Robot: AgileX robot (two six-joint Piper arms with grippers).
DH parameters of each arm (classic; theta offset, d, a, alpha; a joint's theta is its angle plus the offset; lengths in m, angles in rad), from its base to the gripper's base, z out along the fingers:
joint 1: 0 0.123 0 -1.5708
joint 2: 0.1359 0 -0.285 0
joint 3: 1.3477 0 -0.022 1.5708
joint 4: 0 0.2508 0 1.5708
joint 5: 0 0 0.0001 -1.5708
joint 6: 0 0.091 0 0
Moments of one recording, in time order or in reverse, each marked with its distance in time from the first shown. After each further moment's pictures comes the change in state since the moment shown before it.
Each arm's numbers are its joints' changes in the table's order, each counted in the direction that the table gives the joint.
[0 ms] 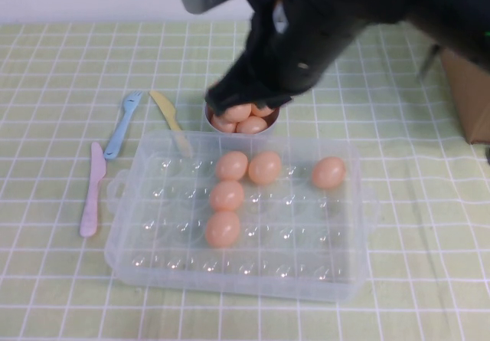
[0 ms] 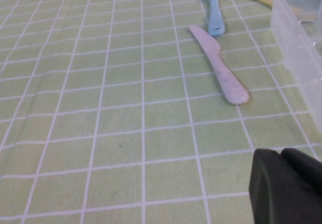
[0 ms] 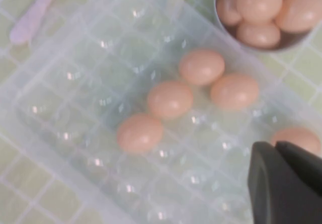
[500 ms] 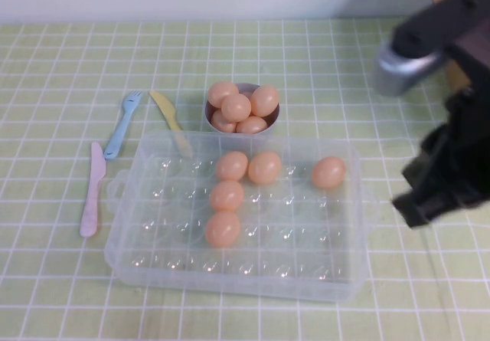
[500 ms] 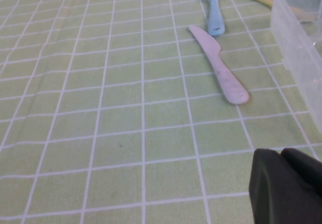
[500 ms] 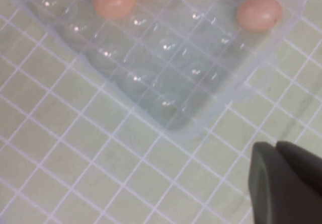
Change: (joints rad) right arm 0.000 -0.563 0.589 0.002 -0.009 0.000; left arm 0.000 0.000 0.000 0.000 0.000 0.000
